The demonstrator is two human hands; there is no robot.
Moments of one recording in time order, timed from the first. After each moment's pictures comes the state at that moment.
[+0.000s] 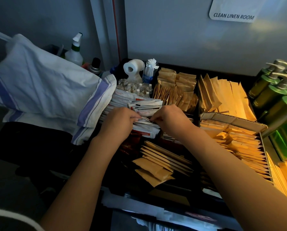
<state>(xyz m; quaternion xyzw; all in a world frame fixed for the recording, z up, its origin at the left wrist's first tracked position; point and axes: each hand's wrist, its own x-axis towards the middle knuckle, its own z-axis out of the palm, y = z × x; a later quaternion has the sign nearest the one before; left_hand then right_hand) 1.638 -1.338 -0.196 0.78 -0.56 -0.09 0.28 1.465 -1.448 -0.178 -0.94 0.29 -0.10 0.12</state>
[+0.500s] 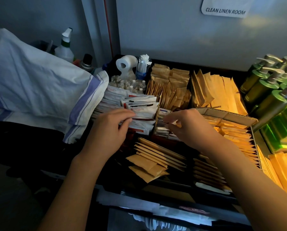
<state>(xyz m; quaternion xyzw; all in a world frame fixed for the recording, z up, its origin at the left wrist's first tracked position) 1.614 -1.291 -0.186 0.68 -0.62 0.00 0.40 1.388 -1.429 -0.168 -0.93 0.29 -0.16 0.14</state>
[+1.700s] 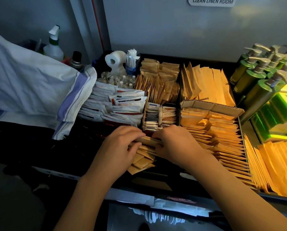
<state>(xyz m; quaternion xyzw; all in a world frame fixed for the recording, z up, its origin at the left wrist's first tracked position) 1.539 -1.265 -0.205 0.69 -0.65 -0.09 0.32 1.372 -1.388 -0.191 -0.95 0.31 -0.02 0.07</state>
